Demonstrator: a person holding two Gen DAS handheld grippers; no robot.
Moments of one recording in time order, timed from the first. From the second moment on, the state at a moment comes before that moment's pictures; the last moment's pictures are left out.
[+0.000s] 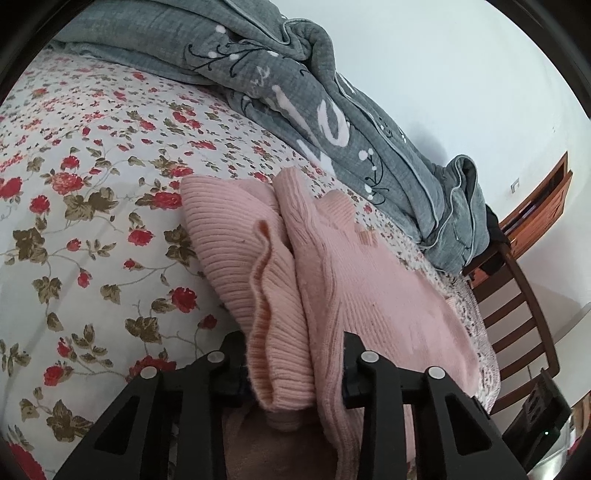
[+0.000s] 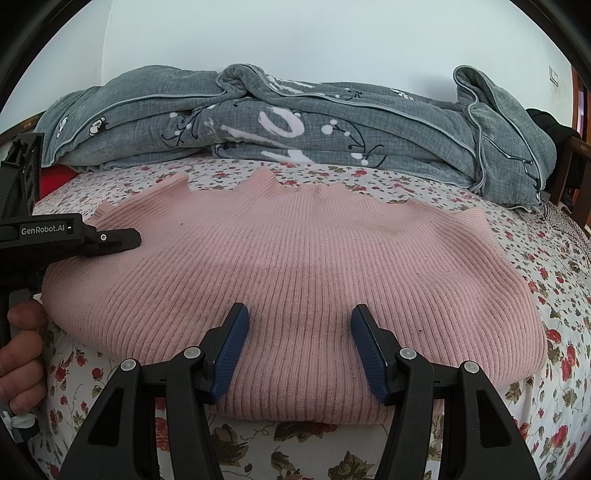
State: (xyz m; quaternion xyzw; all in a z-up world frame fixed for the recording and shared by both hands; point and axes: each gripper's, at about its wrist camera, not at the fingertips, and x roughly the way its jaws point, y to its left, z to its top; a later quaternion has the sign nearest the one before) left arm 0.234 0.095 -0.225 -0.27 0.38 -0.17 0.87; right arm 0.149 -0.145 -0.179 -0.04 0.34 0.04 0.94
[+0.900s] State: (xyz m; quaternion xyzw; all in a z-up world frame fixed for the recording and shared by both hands) left arm 0.236 0.087 -0.224 -0.27 0.38 -0.17 0.87; right arm 0.149 -0.144 -0.180 -0.04 0.34 0.04 0.94
